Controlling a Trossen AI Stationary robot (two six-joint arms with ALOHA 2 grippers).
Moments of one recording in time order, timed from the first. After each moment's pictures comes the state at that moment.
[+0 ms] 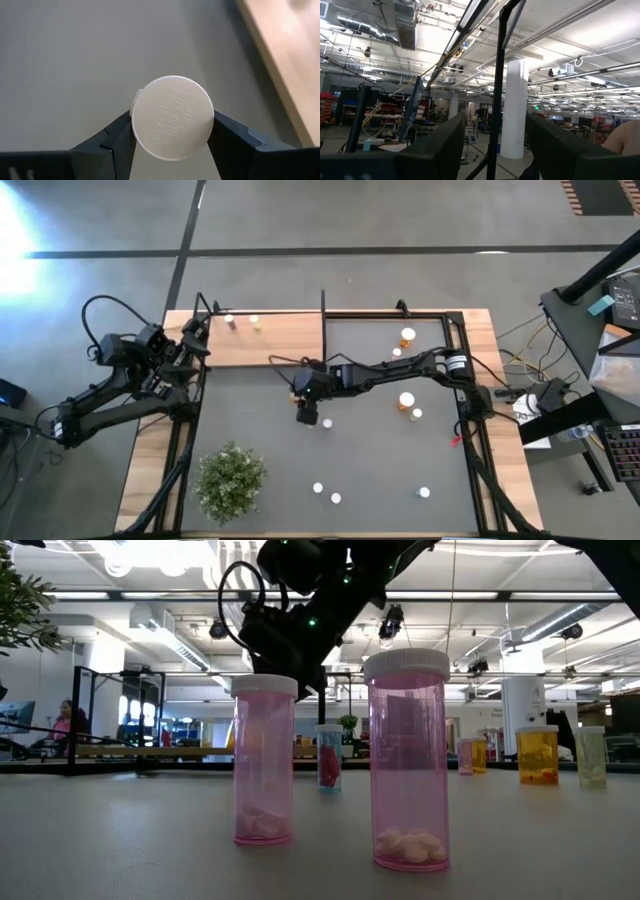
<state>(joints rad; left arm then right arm) 0.49 0.42 0.57 0.46 0.70 -0.54 -0.02 2.12 1.62 -0.36 0.12 0.09</state>
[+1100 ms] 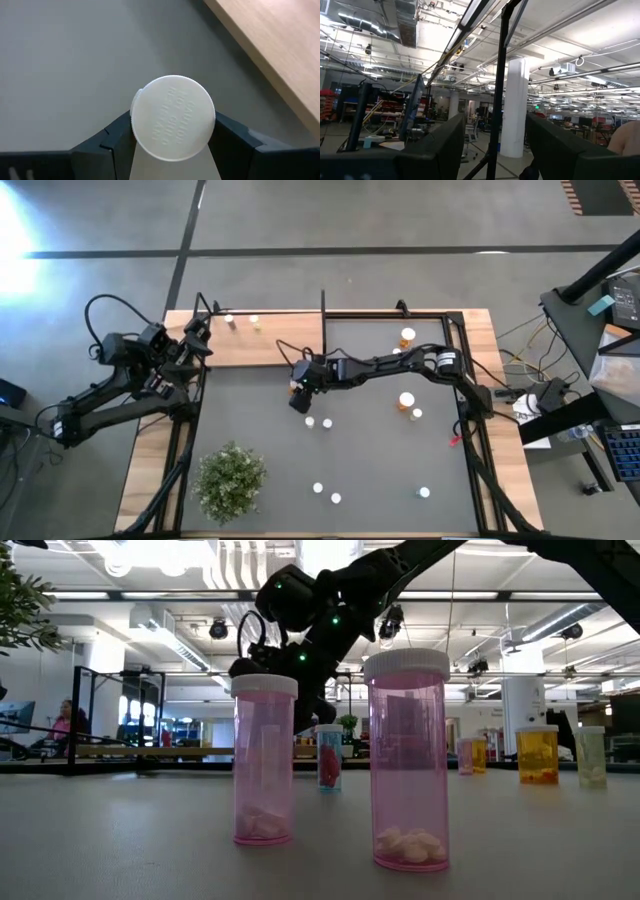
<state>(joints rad) 0.49 0.44 0.57 0.46 0.70 -0.54 -0.09 2.20 1.62 -0.30 0.14 0.31</state>
